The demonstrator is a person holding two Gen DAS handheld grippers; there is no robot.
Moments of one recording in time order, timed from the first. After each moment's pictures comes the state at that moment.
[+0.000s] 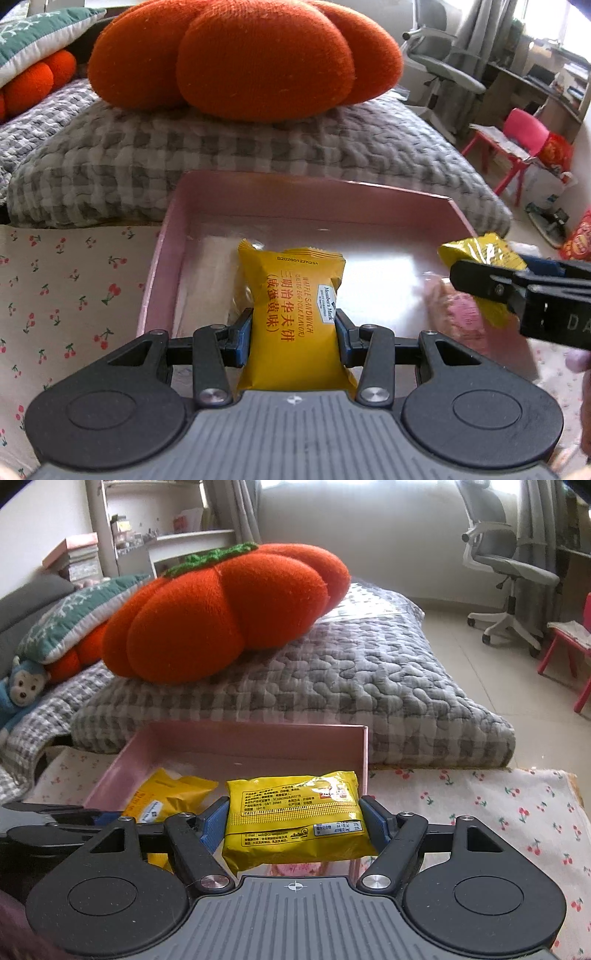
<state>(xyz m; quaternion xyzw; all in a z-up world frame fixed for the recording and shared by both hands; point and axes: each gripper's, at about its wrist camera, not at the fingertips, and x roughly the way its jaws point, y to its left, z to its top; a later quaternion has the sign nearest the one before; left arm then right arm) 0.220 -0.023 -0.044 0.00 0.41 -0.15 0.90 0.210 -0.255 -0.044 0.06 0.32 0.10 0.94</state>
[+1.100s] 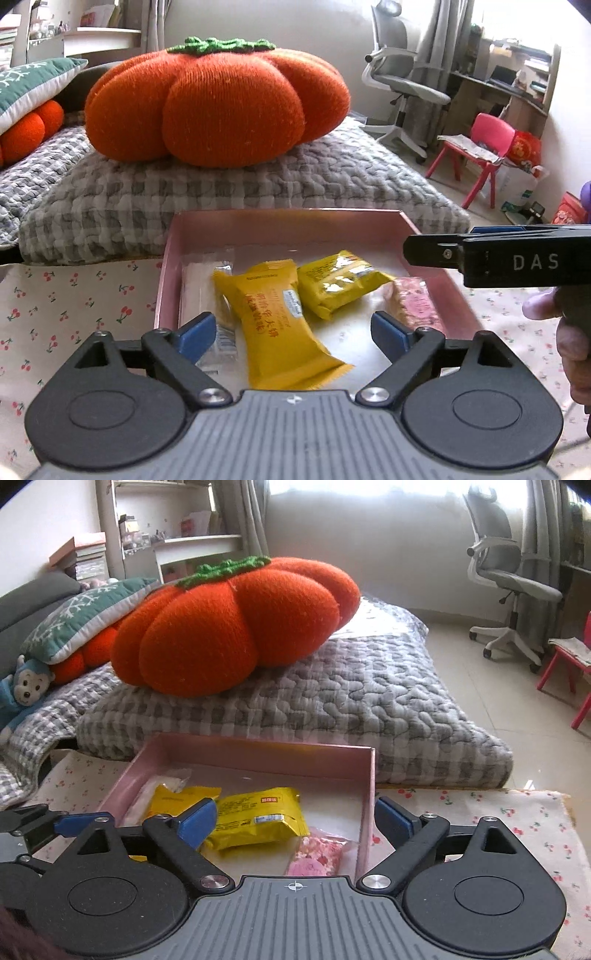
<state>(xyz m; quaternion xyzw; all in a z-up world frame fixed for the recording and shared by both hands) 0.177 -0.018 -0.008 0.02 0.35 -0.19 0.92 0.202 -0.248 -0.021 0.05 0.31 0.10 0.94</state>
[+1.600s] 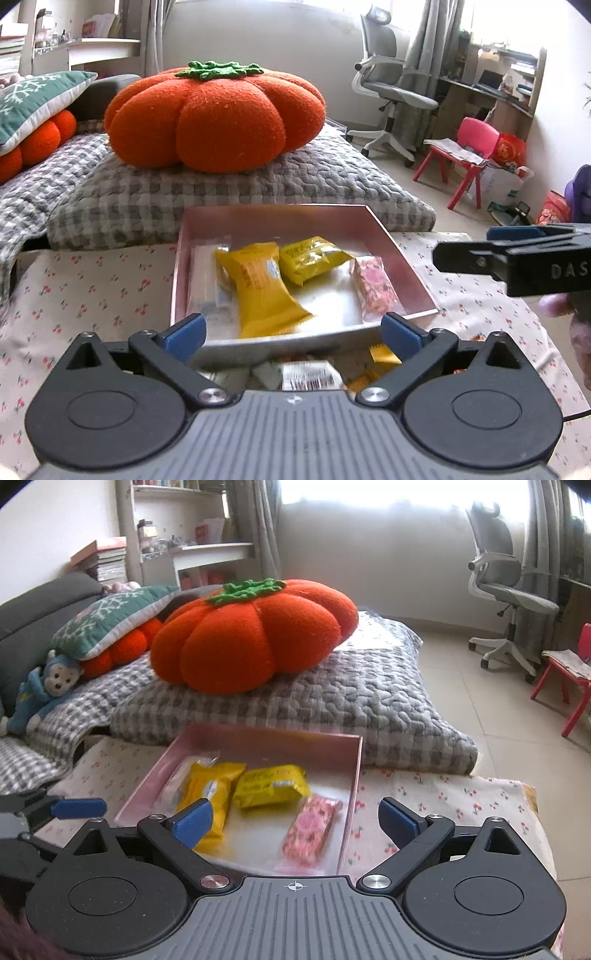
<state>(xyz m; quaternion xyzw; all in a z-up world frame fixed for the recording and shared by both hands) 0.120 -0.010 0.012 0.02 0.35 -0.19 0.92 0.124 -0.261 0.012 0.04 0.31 0.11 0.94</state>
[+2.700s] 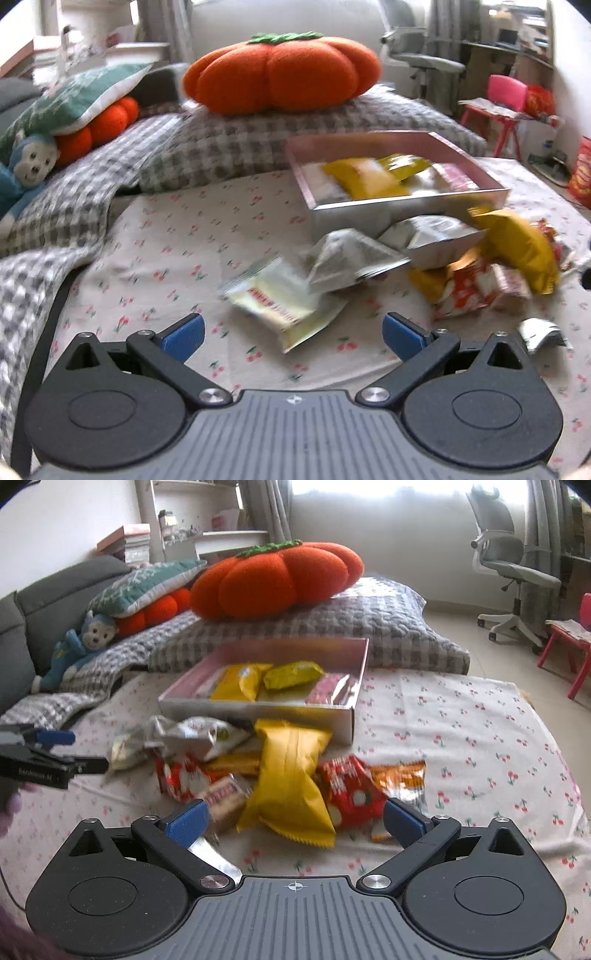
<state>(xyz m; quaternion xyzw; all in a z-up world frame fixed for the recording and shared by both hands) 0.064 0.071 -0.041 0.09 0.35 -0.11 0.93 0.003 -0.273 -0.066 0.05 0.31 0.14 0.94</state>
